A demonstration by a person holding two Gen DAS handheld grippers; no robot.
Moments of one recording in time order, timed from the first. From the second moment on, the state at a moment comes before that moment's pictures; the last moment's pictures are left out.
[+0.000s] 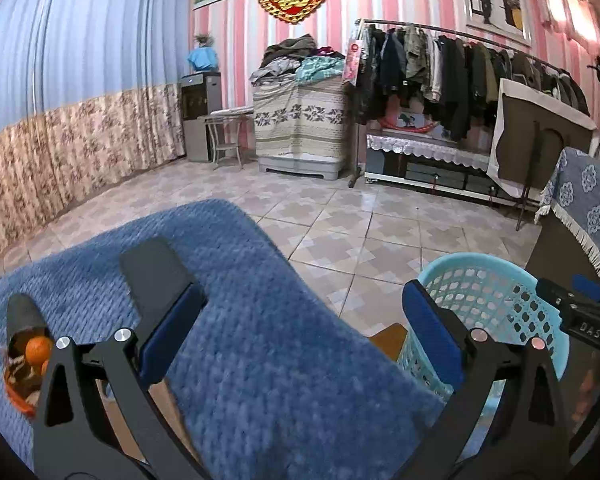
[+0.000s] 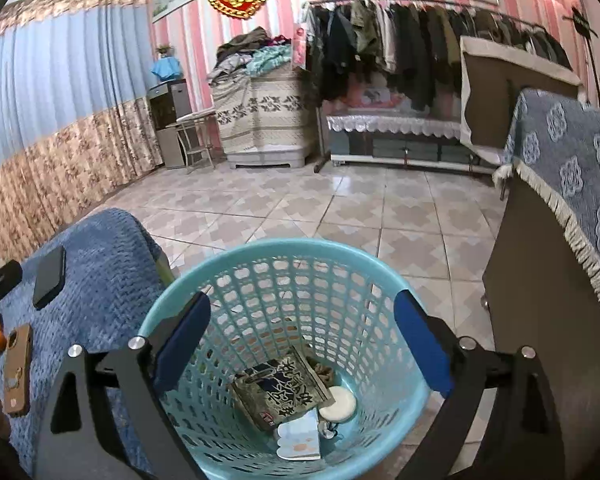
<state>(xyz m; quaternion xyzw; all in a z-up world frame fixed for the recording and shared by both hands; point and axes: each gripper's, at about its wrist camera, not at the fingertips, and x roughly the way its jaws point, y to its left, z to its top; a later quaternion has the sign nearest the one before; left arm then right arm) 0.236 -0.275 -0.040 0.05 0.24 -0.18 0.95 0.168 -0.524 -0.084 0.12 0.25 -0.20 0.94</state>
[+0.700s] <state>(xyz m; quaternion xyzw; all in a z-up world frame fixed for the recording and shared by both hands) 0.197 -0.146 -0.051 0.03 0.25 -0.08 0.96 0.173 -0.431 -0.072 0.04 0.24 -0.15 0.96</state>
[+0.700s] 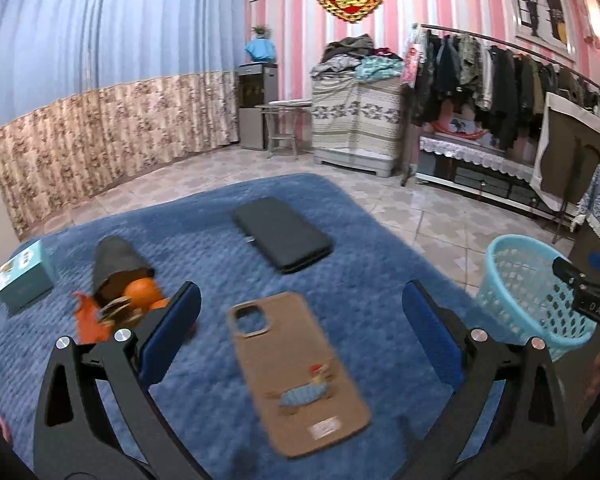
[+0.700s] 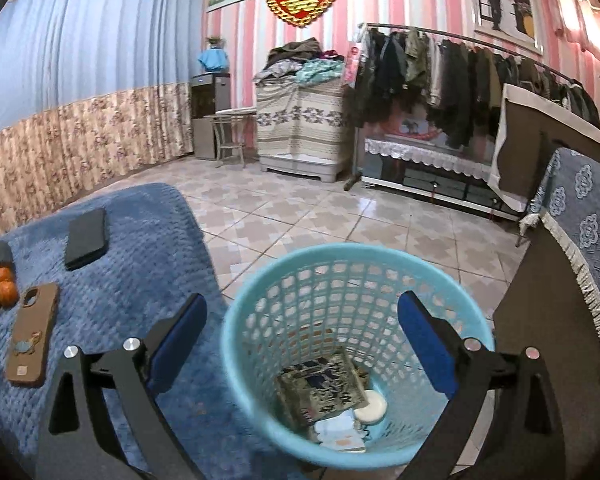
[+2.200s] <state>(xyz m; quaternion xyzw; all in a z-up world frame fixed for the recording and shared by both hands) 0.204 0.067 -0.090 -0.01 0.33 0.00 0.94 0.190 -0.257 -0.074 -0.04 0.27 -0.05 0.96</state>
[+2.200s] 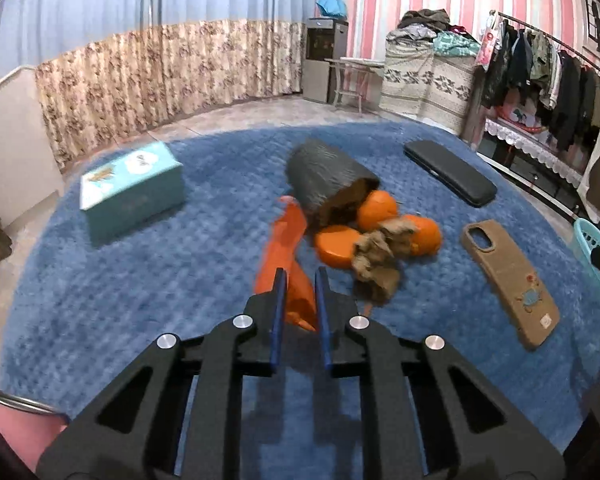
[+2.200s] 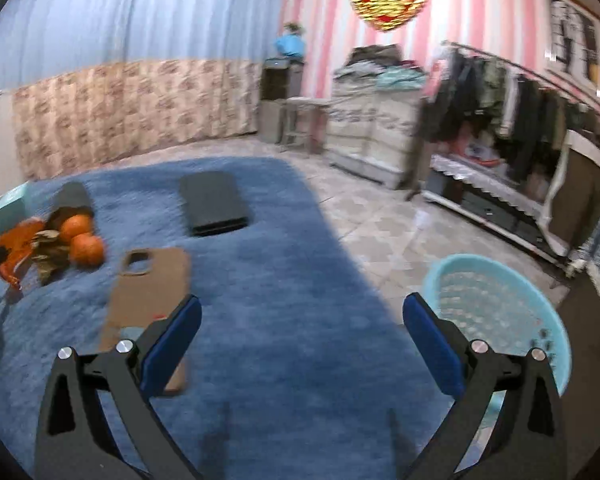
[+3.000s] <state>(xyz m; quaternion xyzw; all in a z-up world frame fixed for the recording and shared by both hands) 0.204 0.146 -0.092 -0.06 0.27 0.15 0.95 0.255 -0.077 -0.098 -0.03 0.33 0.18 0.93</state>
